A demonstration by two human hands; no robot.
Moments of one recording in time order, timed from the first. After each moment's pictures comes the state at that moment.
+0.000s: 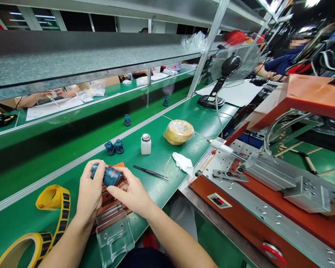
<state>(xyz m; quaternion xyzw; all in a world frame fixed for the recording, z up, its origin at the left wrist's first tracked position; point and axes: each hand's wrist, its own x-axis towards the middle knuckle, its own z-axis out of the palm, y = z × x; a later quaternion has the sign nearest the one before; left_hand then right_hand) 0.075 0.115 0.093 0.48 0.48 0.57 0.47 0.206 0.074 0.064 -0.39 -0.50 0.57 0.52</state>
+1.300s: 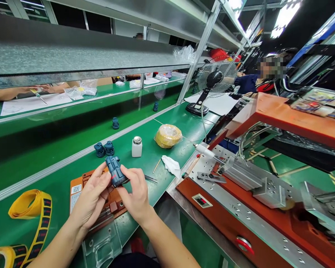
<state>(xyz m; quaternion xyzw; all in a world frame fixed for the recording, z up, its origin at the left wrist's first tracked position) 0.094 0.093 0.099 0.32 0.34 0.47 0.75 0.231 0.066 0.053 -0.47 -0.65 0.02 0.60</state>
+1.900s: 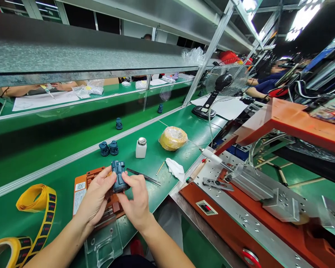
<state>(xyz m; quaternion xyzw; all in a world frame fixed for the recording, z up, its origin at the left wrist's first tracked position) 0.097 0.098 0.091 0.33 0.37 0.46 0.74 0.222 0.059 0.039 -0.47 -0.64 0.03 0.61</state>
